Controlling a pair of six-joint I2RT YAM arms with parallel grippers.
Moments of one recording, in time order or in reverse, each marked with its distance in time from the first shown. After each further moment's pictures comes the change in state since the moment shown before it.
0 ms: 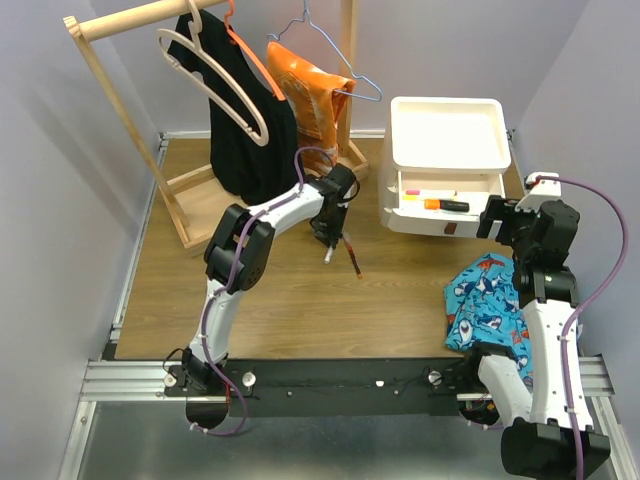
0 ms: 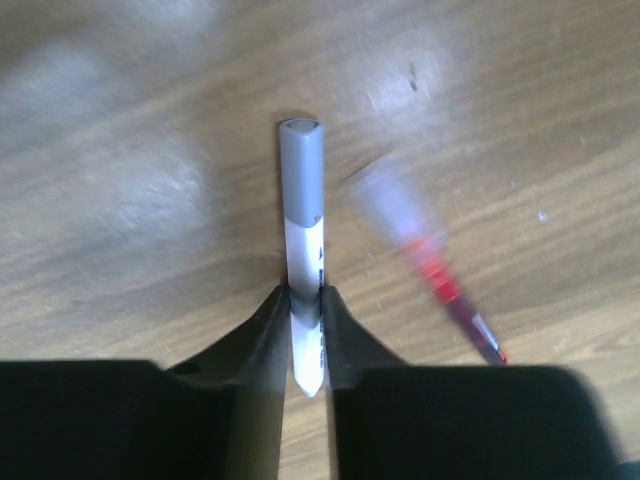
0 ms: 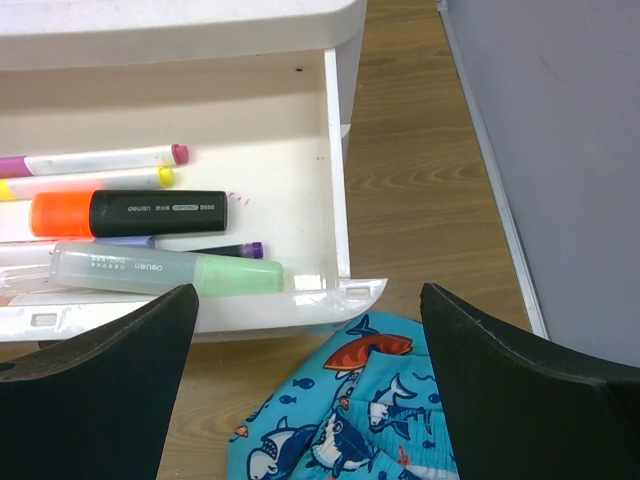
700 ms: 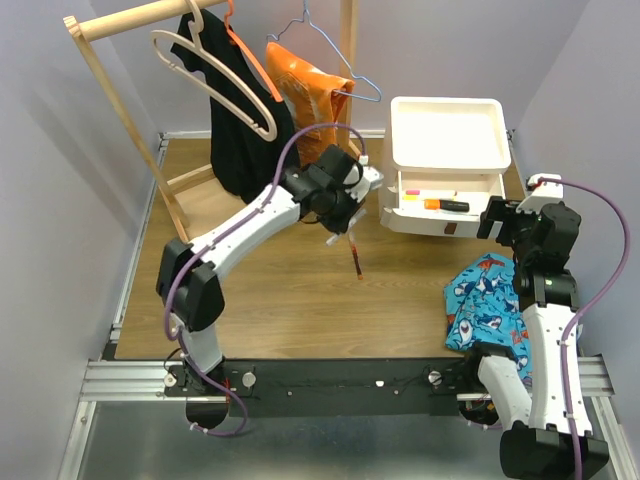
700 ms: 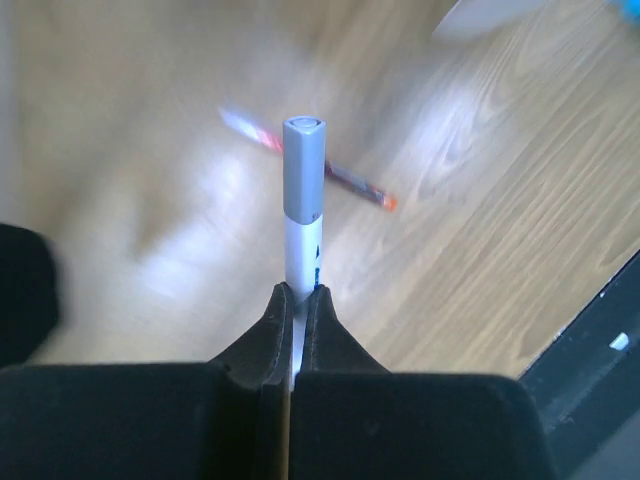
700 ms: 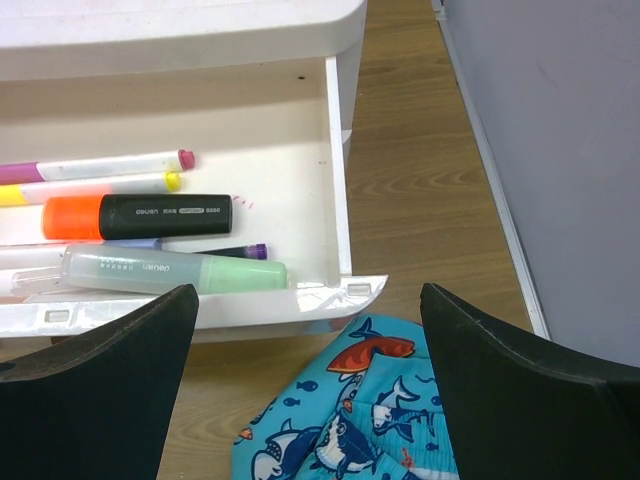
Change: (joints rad) left arm -0.096 -0.400 -0.094 -0.048 0.121 0.429; right arm 0.000 -0.026 -0.006 0.003 -0.001 0.009
